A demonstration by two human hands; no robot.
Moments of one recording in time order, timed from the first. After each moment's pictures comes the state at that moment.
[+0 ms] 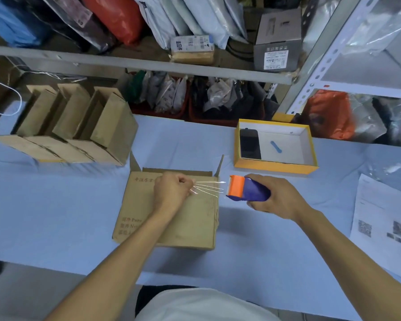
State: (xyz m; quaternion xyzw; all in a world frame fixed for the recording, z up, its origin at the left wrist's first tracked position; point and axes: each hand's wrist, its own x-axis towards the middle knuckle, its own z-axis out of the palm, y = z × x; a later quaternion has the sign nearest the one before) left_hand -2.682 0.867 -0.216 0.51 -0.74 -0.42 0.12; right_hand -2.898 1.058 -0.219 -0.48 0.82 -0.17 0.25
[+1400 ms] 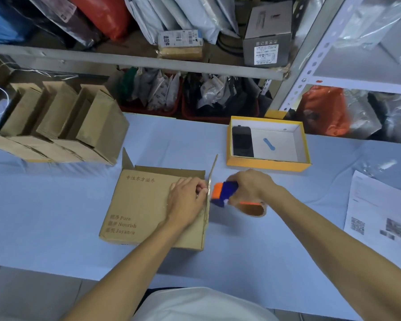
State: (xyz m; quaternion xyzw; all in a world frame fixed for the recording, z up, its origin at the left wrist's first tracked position) left_hand -2.712 0.912 -0.255 0.37 -0.87 -0.31 0.12; right_hand -2.897 1.003 -0.231 -0.52 0.80 0.07 0.28
